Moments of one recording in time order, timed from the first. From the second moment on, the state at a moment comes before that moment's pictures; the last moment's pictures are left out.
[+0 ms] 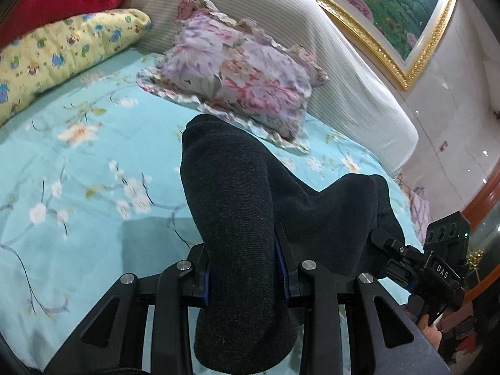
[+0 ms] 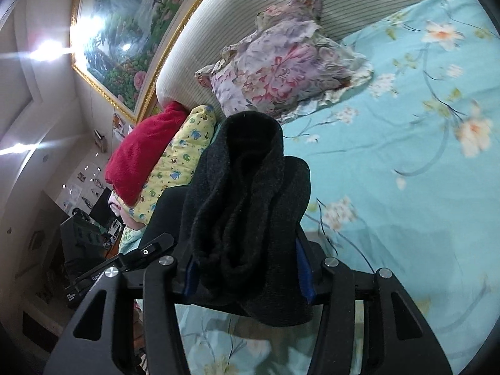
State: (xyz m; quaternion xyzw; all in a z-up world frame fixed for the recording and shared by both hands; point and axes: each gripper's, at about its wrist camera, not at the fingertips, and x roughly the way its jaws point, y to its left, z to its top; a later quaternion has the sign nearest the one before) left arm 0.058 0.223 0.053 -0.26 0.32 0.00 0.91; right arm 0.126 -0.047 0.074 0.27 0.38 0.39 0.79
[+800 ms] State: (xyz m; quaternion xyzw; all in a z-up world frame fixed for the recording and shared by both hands) left arm 0.105 0.271 0.016 -0.27 0.34 0.06 0.90; right arm 0.198 0.016 0.048 0.23 0.42 0.39 0.78
